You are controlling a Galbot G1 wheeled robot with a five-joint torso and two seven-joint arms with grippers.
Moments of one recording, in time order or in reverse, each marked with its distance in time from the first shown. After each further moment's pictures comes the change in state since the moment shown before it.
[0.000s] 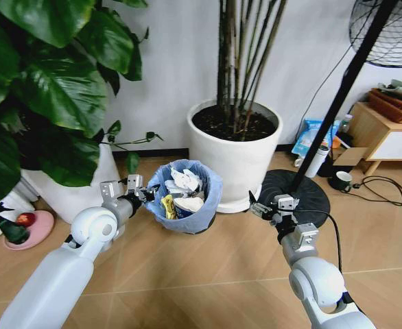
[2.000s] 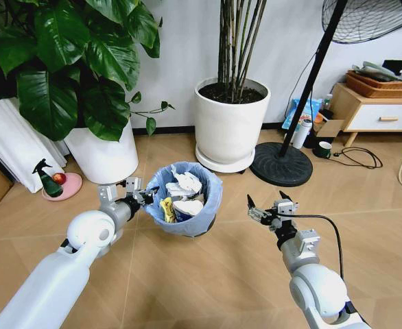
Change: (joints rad) left arm 0.036 0.023 -0.010 -0.038 -0.004 -0.006 0.000; right arm -0.054 0.016 0.000 0.051 -0.009 -0.006 -0.005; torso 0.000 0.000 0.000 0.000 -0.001
